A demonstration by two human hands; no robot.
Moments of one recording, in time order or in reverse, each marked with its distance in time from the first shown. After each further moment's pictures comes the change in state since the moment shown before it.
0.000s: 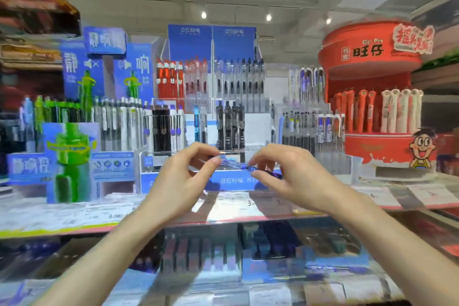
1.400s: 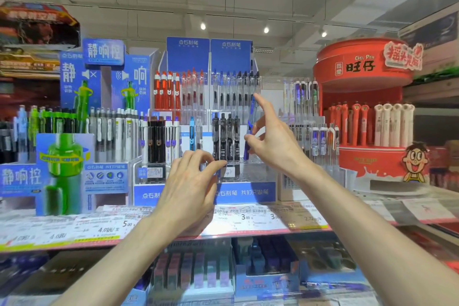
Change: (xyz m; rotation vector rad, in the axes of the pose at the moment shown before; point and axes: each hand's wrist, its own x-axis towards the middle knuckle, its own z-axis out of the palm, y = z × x) left_hand 0.020 -0.036 0.024 0.781 0.032 0.387; right_hand 0.075 0.016 0.001 0.203 0.222 0.268
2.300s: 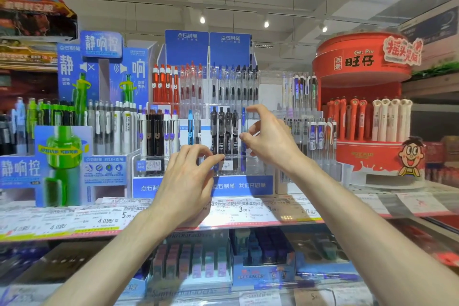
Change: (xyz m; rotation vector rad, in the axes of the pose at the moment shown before) left_hand -0.003 0.000 0.001 -0.004 0.004 -0.010; right_hand -0.005 -0.011 0.001 -0.052 -0.042 0.121
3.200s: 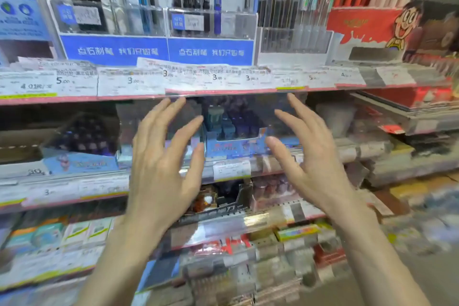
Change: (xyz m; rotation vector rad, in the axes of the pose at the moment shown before) left_hand -0.158 0.079 0.018 -0.358 0.083 -0.134; right_hand -0.250 0.088 0.013 -0.213 0.035 -0.020
